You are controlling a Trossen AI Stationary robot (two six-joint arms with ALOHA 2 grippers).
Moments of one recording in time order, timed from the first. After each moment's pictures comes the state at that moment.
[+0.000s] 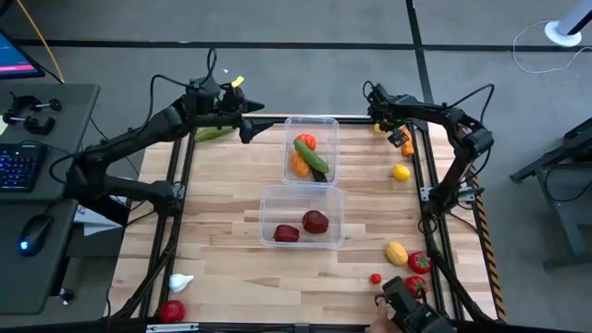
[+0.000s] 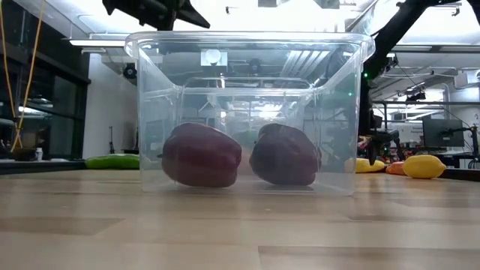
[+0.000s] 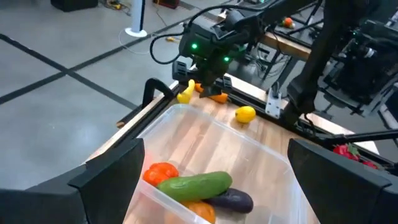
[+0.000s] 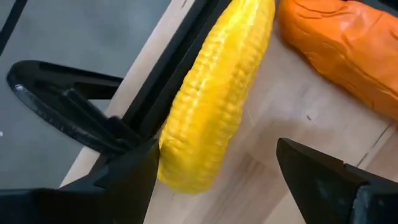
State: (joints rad) left arm 0.62 1.19 1.10 -0.25 0.29 -0.15; right arm -1.00 1.75 1.08 -0.67 0.30 1.53
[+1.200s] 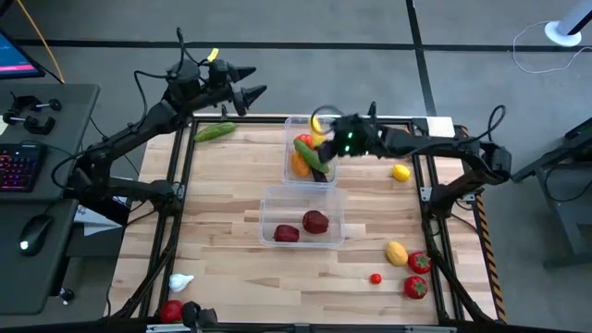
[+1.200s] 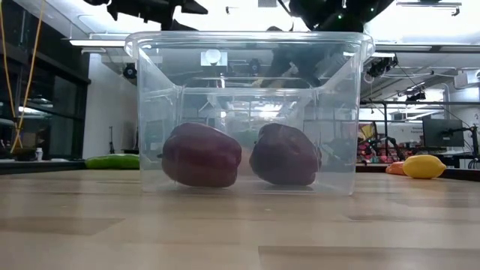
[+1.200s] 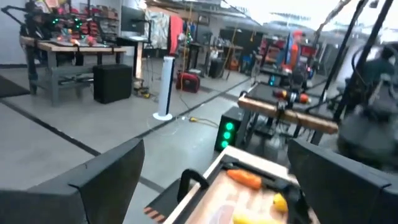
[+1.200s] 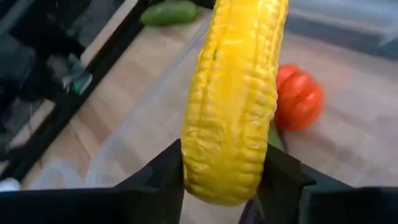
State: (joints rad) left arm 0.78 1.21 1.10 0.12 0.32 -0.14; right arm -0.33 1.48 1.08 -0.25 0.05 0.65
